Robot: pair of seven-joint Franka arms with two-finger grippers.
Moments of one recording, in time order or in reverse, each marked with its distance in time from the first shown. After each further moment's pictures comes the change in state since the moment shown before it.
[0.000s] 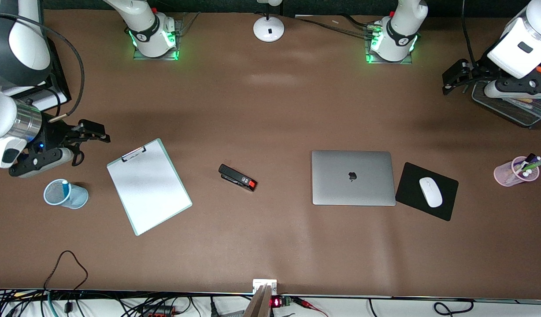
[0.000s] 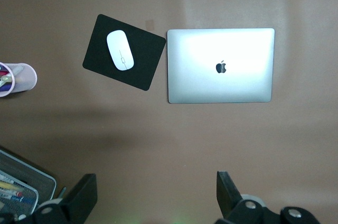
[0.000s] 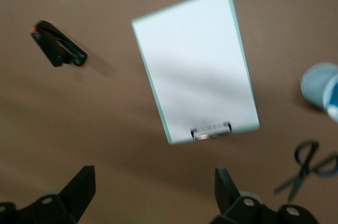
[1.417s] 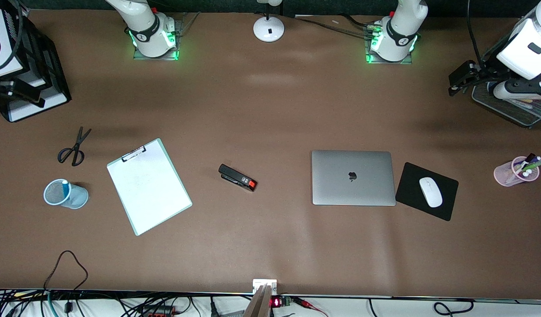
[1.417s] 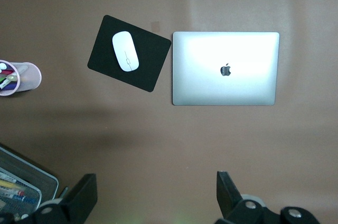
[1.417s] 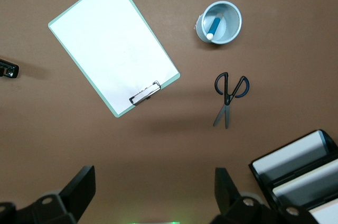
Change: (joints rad) left arm 0.021 -0.001 0.006 0.000 0.000 0.007 0.006; right arm -0.180 -0.275 0.073 -0.120 -0.191 -0.061 0.186
